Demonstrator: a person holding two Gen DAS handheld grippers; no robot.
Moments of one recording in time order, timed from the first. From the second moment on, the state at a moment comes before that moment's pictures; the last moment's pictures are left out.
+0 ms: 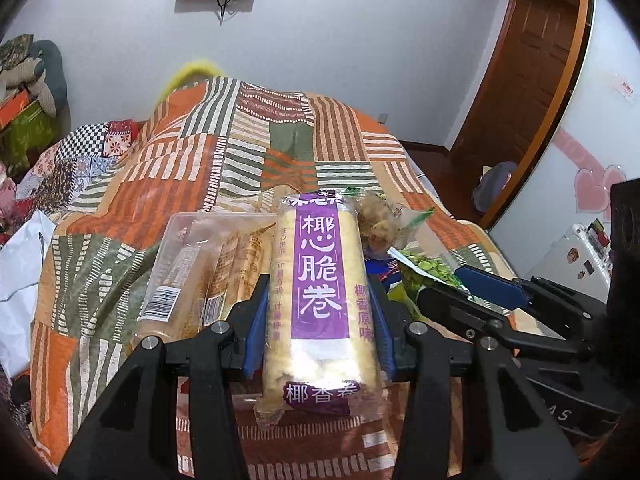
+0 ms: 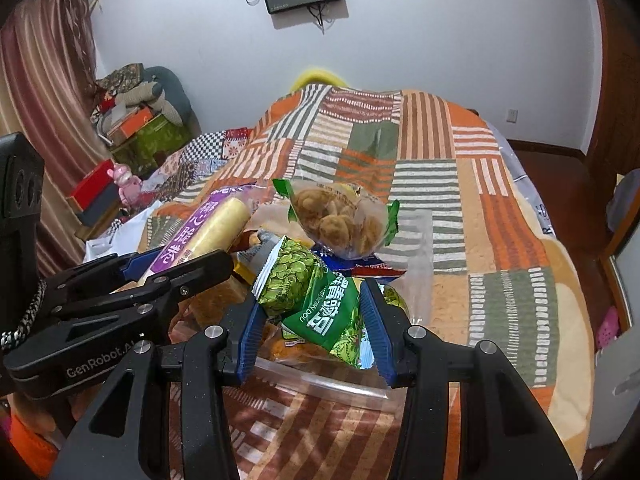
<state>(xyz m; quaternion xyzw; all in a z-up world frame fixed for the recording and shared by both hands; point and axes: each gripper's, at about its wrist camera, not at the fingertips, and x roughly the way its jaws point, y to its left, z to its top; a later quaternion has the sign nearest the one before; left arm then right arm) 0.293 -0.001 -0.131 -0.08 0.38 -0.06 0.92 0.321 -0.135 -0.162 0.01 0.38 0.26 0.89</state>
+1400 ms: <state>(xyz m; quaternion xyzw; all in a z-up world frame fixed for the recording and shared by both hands) 0.124 0.006 0.007 -0.05 0.19 -0.06 0.98 0.192 -0.198 -0.035 0.05 0.20 0.26 0.94</state>
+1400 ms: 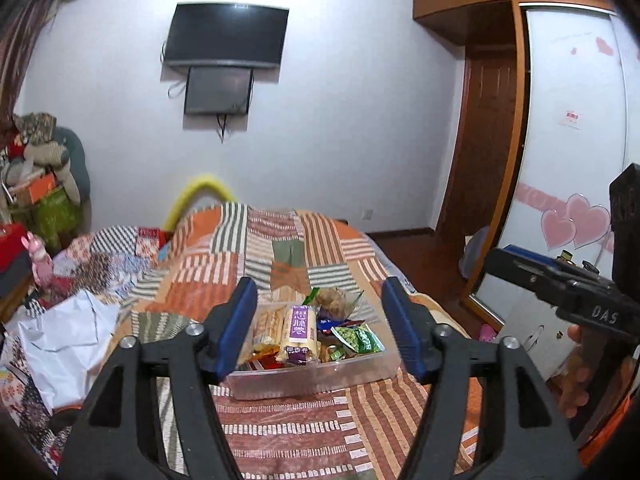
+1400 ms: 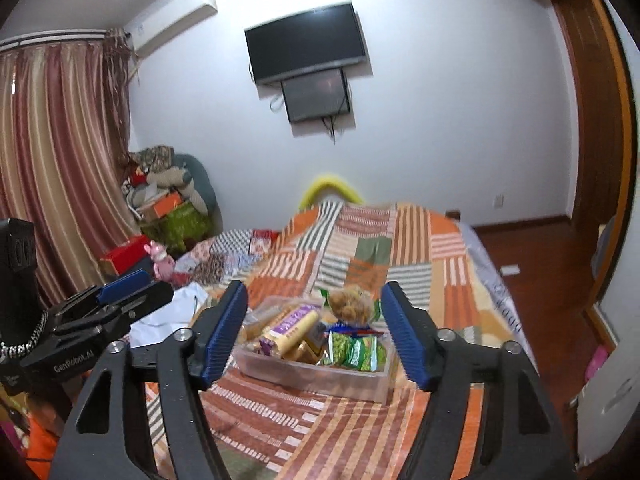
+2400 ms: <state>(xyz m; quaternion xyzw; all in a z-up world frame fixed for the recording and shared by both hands) 0.084 -0.003 0.021 -0.04 0.15 -0.03 0.99 0.164 -0.193 -0.034 0.03 0.18 0.24 0.95</state>
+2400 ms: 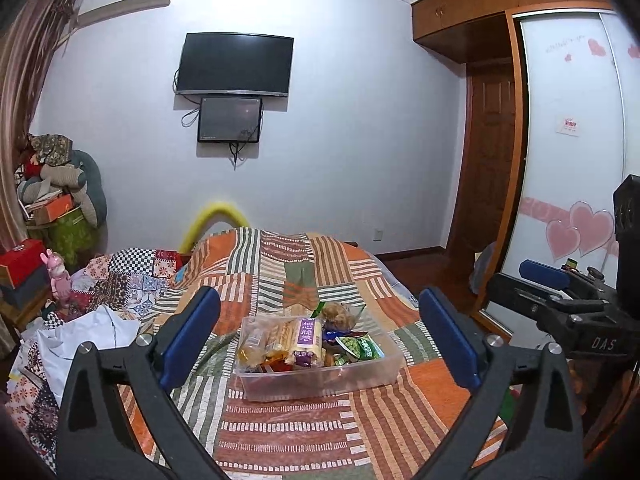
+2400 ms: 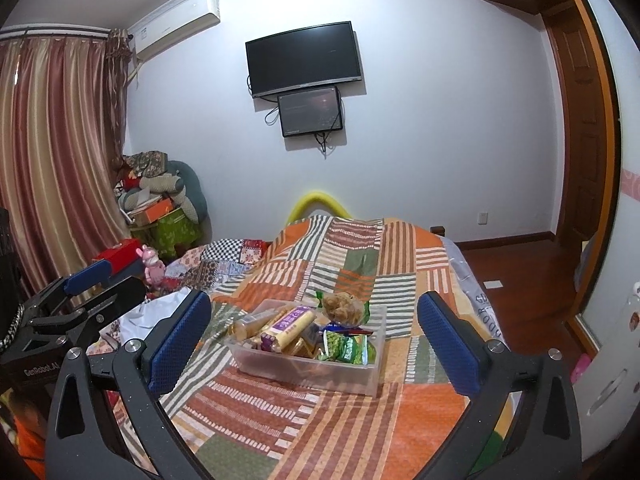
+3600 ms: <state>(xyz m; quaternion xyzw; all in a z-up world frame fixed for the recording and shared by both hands) 0.085 0.005 0.017 -0.05 0.16 -0.03 0.99 0.163 -0.196 -0.034 0.03 0.17 0.23 0.96</state>
